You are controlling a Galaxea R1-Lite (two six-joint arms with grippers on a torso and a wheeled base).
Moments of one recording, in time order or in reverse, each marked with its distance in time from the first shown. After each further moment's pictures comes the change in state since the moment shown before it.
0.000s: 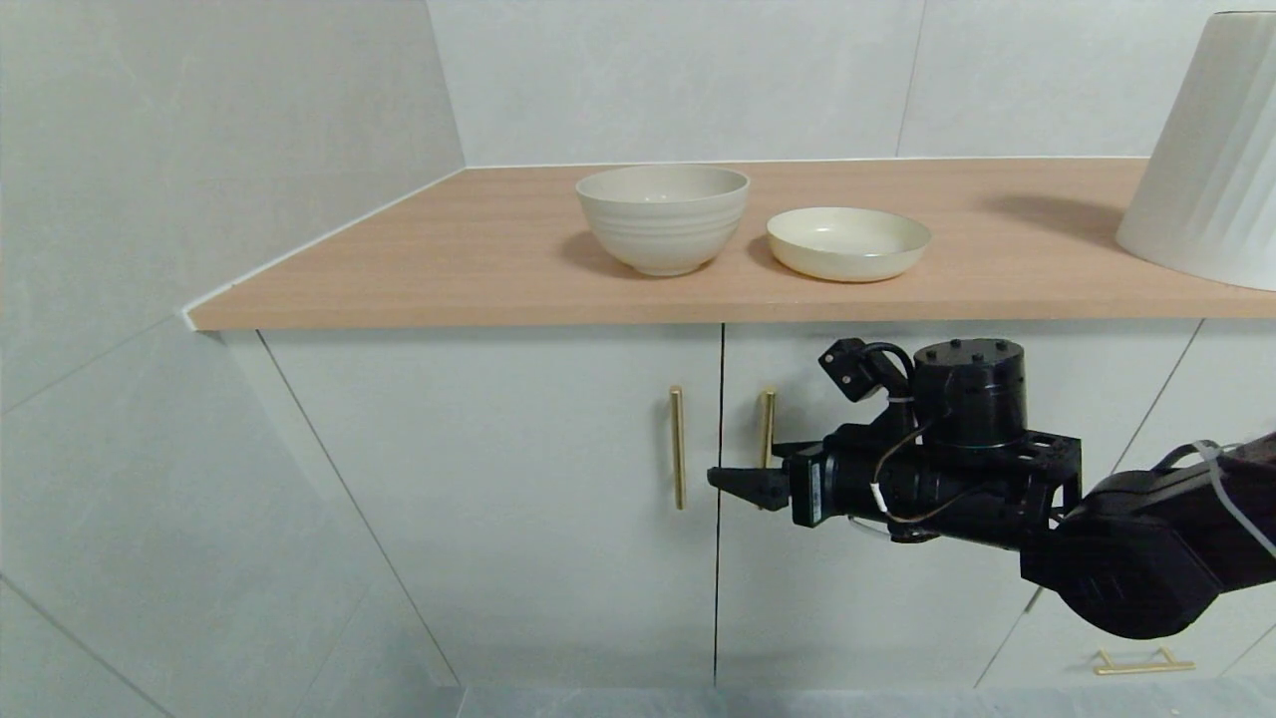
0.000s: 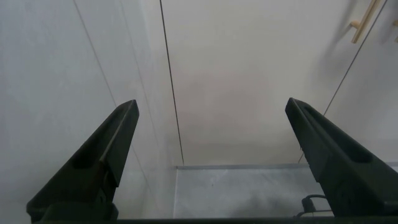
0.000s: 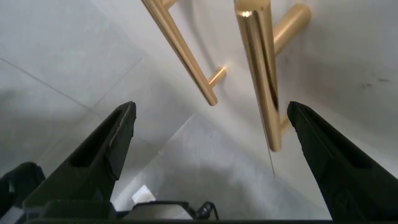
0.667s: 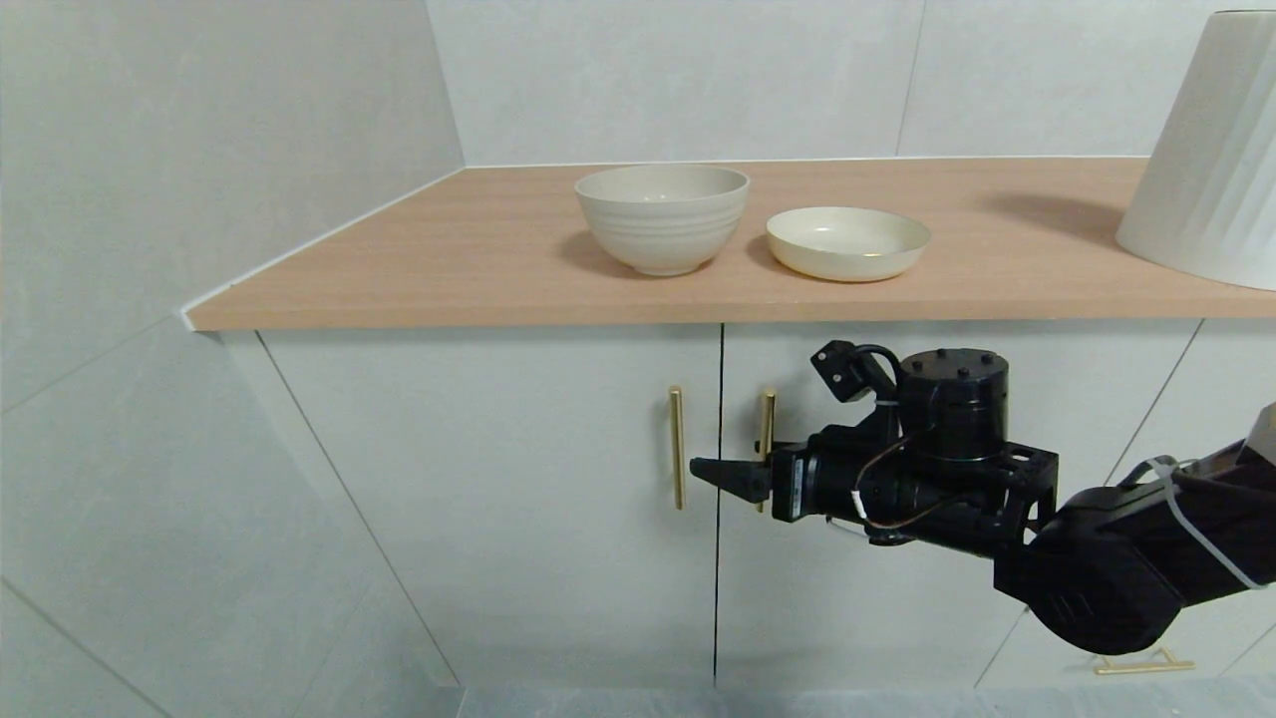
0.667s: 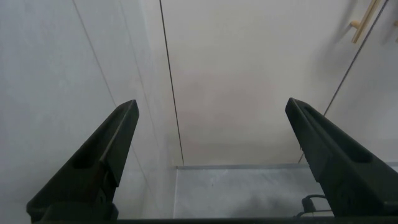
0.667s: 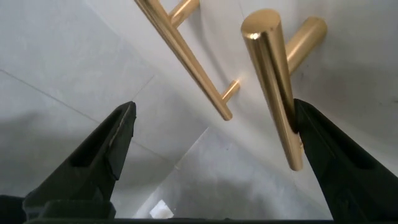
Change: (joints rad) left arm 0.000 0.000 0.000 0.000 0.000 0.000; right arm 0.037 0.042 0.007 -0.114 -0.007 0.112
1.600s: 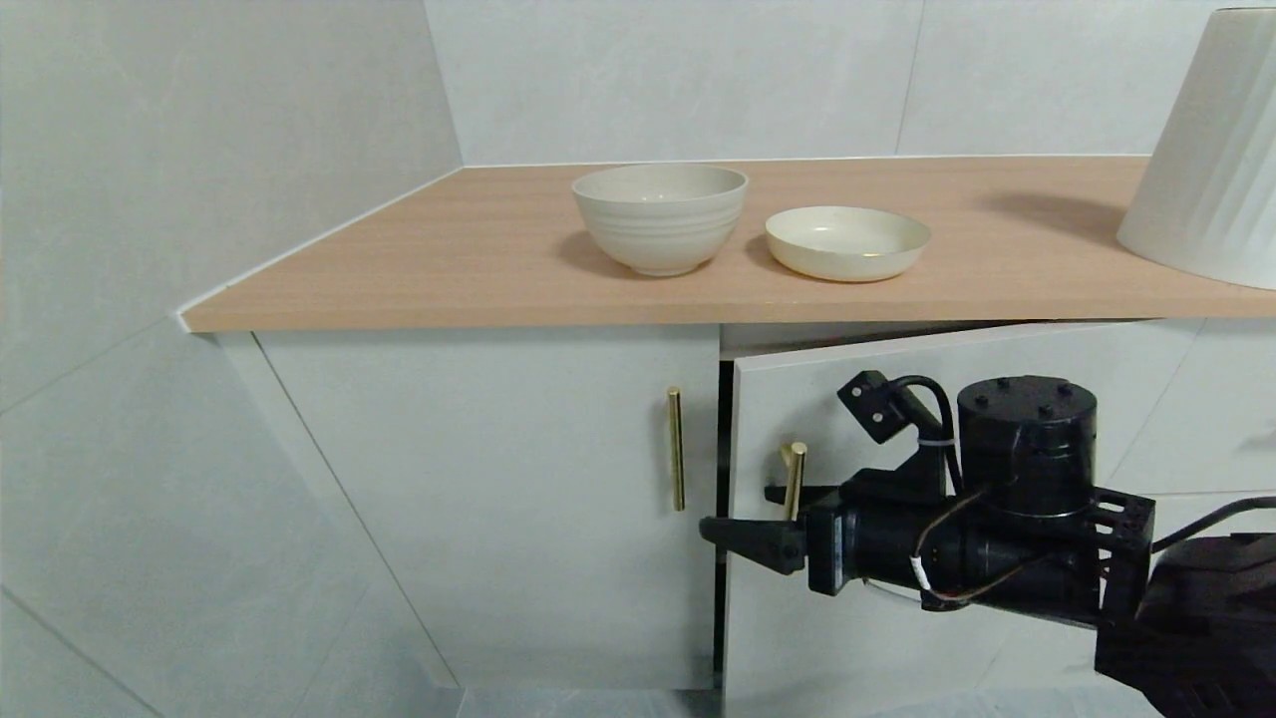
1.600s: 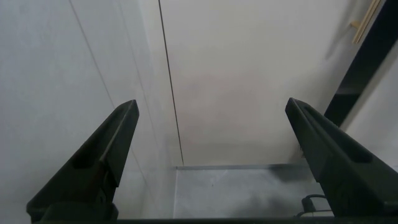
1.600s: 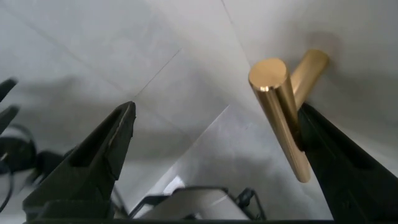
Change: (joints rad) left arm 0.000 0.000 0.000 0.000 0.000 0.000; right arm 0.087 -0.166 0.178 0.007 0.032 0.012
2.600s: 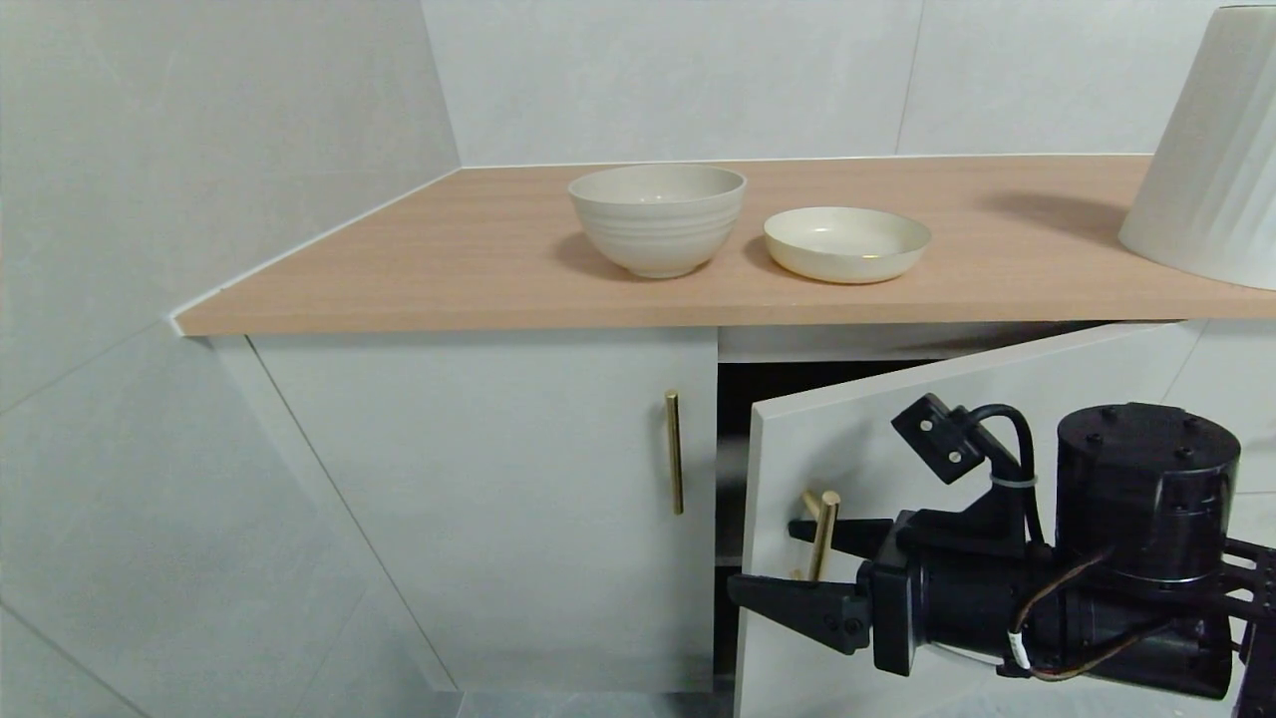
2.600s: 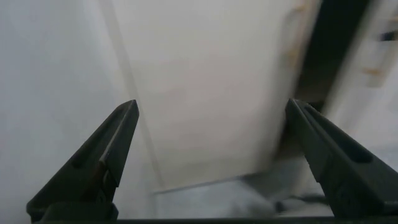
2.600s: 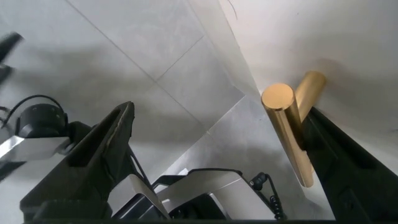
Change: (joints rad) left arm 0.000 0.124 -0.230 0.067 -0.206 0.014; right arm 0.066 -0.149 0.132 -0.003 0.026 0.005
